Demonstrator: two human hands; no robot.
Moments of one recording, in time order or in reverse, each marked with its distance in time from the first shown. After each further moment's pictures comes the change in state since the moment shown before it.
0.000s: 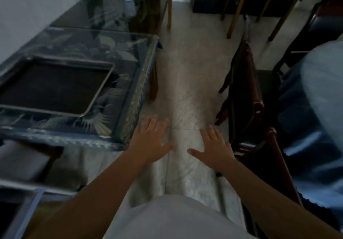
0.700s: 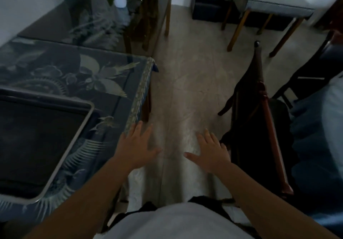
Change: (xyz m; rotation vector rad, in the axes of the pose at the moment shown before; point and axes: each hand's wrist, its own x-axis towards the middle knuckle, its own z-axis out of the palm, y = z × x) left_hand 0.295 -0.103 -0.056 -0.025 -0.041 -0.101; right_hand 0.307 -0.012 -0.109 -0.072 -0.038 -0.020
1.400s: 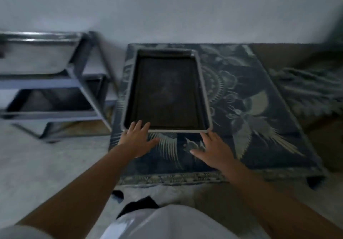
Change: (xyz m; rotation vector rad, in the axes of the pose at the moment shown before) left_hand -0.054 -0.133 0.016 -0.522 0.110 -1.371; right_hand 0.261 -0.329 -0.047 -0.473 -0.301 -1.314
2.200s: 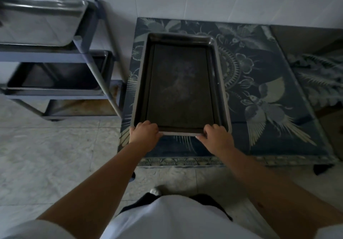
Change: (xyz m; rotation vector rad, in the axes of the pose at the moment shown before) left_hand -0.018 -0.024 0.041 -0.104 0.062 -0.045; right_hand 0.010 -0.040 0.039 -0.108 0.177 -0.029
